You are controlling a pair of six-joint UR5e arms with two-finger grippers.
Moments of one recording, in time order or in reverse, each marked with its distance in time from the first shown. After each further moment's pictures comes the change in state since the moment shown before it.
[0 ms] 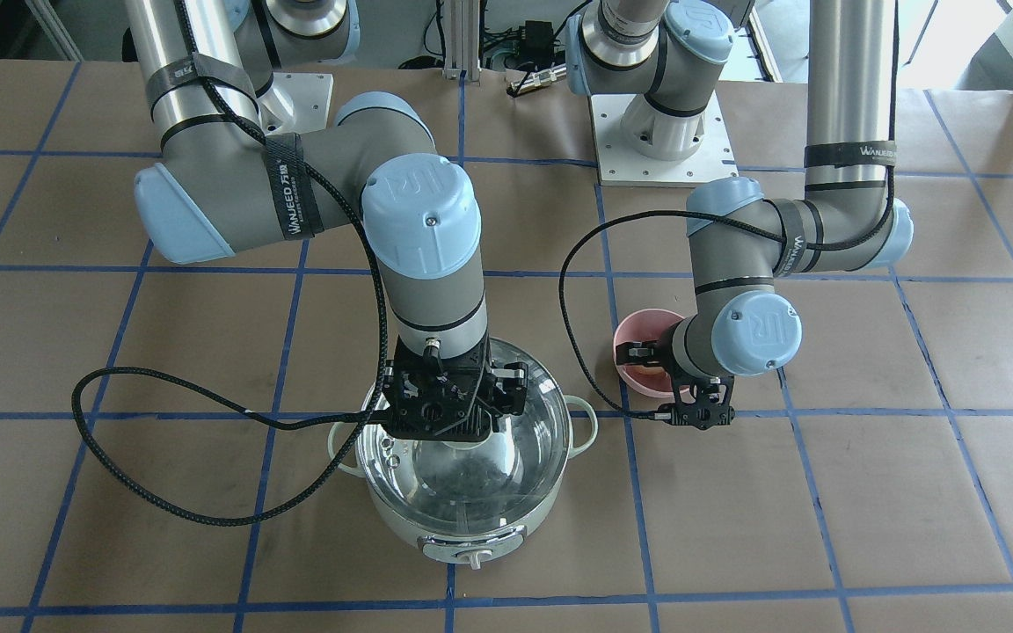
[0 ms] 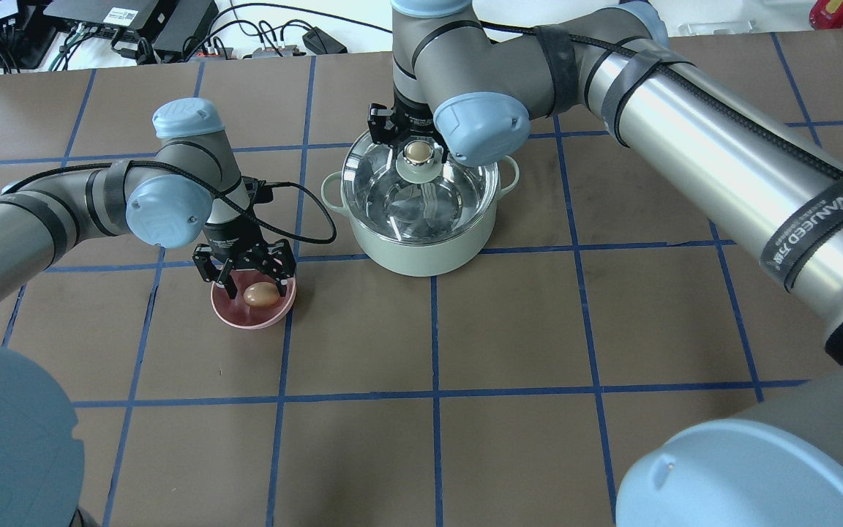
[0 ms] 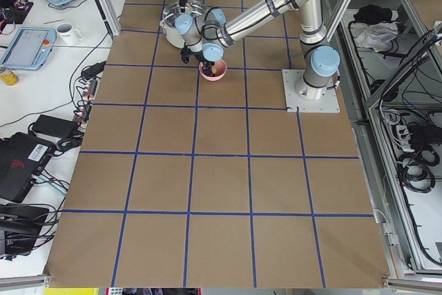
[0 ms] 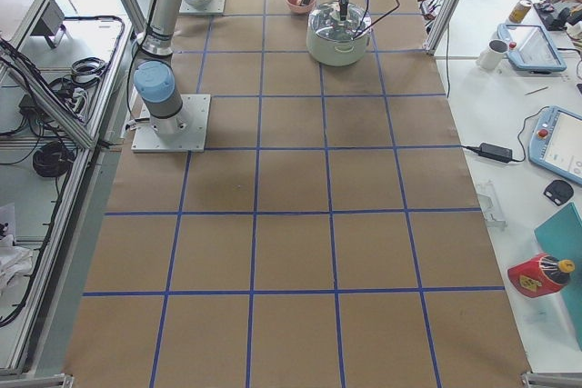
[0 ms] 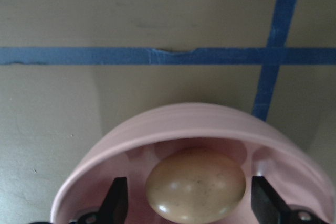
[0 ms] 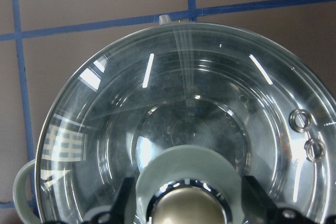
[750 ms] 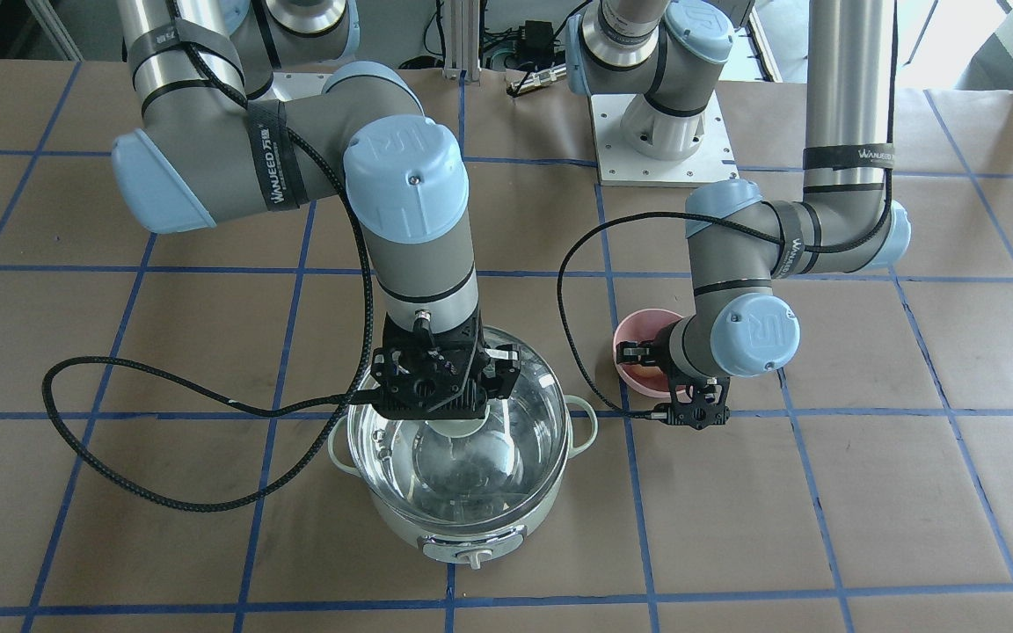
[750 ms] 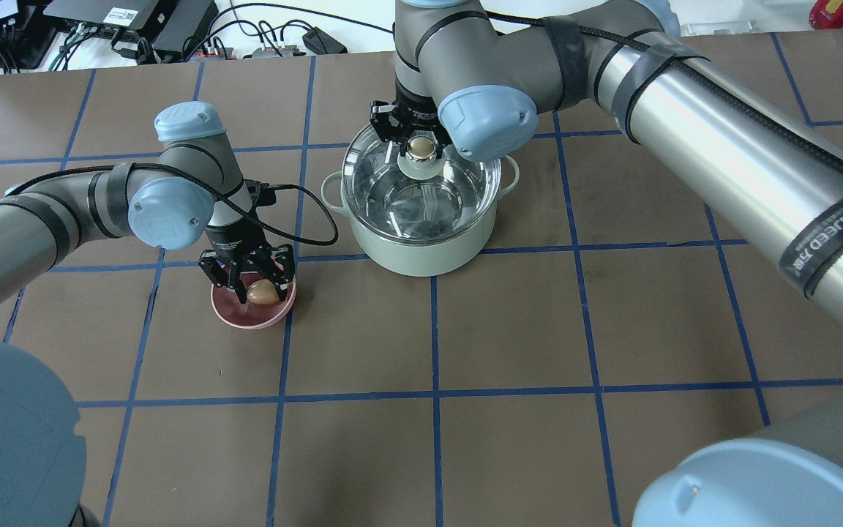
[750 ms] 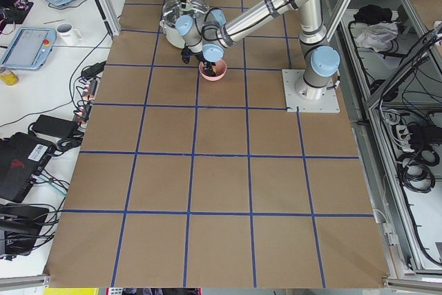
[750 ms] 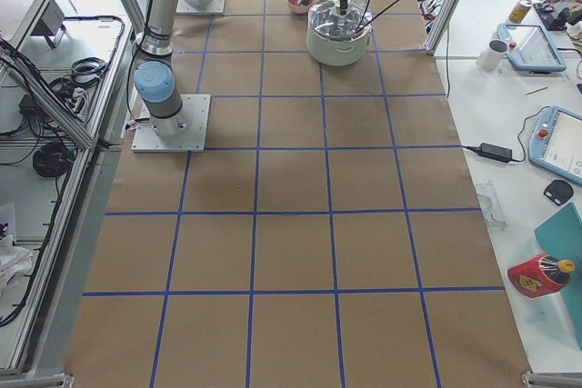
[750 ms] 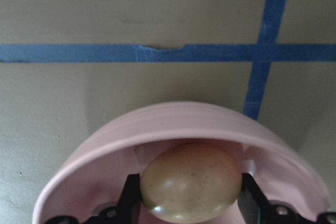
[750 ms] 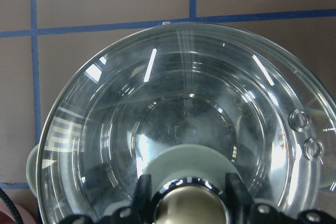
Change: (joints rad) left arm 0.000 -0.004 -0.003 -0.003 -0.021 0.005; right arm -0.008 -0.050 0.007 0.022 0.002 -0.058
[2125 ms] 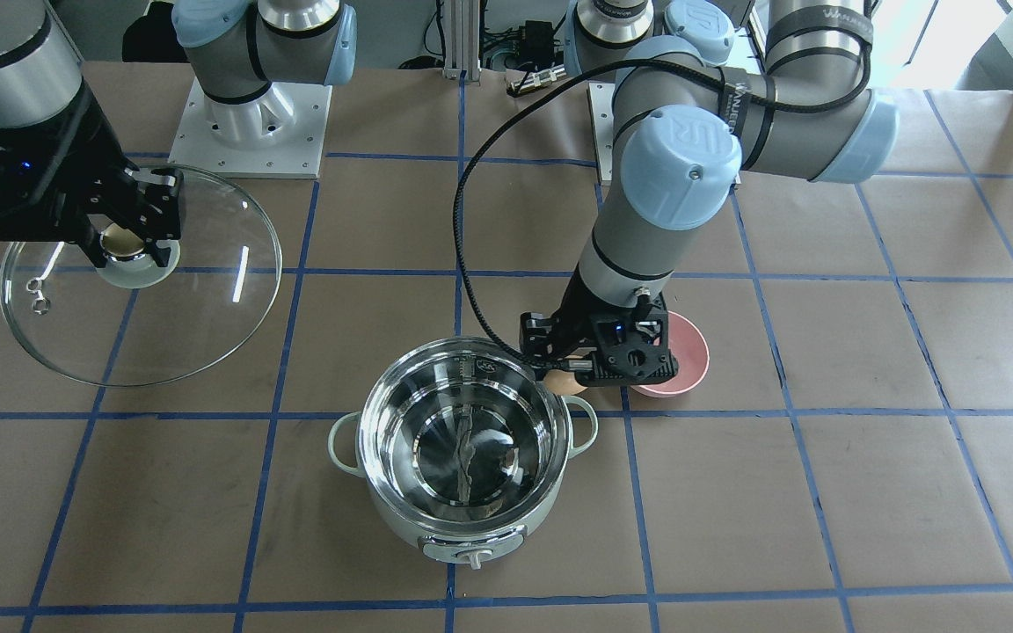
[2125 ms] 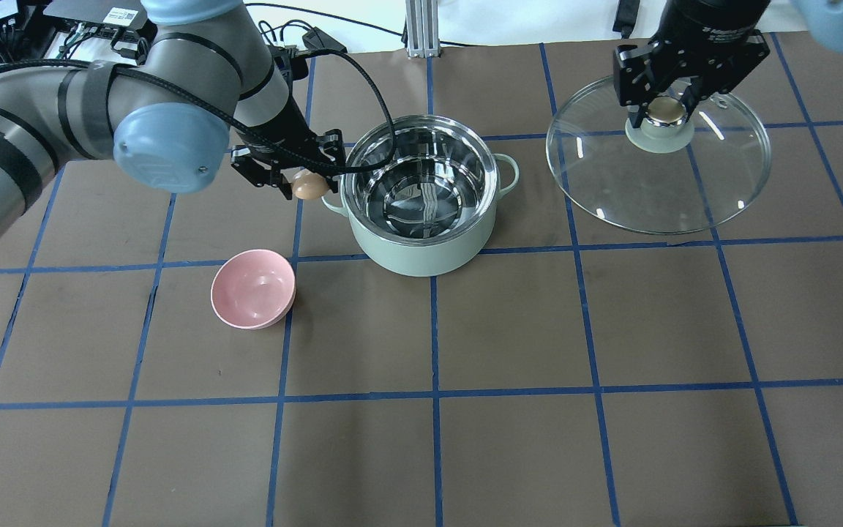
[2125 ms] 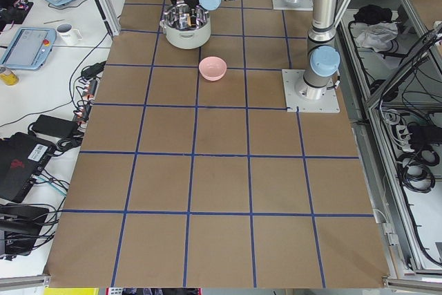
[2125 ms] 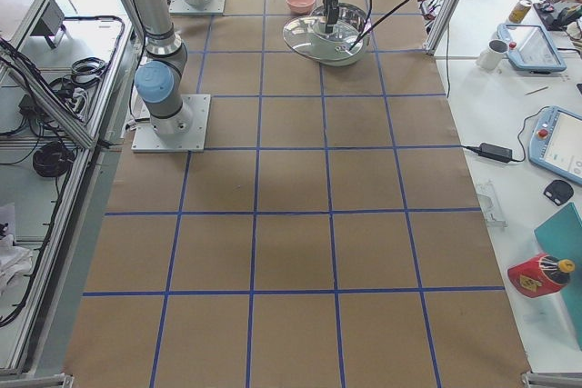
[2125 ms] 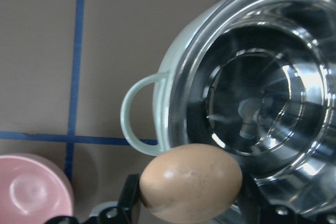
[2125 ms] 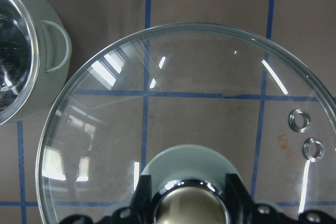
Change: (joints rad) left arm -0.236 0.136 0.218 0.113 -0.103 -0.331; right arm -0.397 -0.371 0.061 0.474 -0.094 -0.485
